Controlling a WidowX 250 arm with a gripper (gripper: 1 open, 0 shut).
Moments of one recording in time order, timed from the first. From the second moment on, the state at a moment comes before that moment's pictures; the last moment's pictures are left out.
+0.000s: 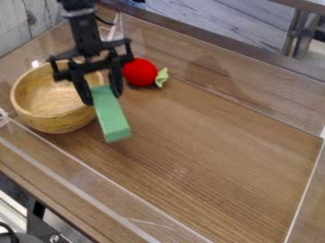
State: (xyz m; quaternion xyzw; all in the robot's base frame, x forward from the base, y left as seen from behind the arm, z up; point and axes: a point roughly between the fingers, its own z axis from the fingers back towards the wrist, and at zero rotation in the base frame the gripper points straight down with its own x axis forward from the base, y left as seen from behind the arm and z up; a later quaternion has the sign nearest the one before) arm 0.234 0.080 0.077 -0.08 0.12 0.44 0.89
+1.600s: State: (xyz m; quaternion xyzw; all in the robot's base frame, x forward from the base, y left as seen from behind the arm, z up) arm 0.242 0.061 0.050 -0.11 0.13 0.29 0.94
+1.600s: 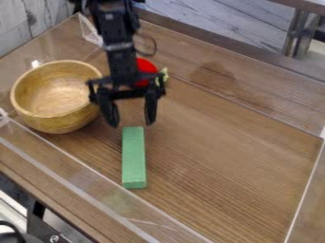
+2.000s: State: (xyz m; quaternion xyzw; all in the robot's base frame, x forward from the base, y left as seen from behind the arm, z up) arm 0.263 0.063 0.104 -0.16 0.12 0.25 0.95
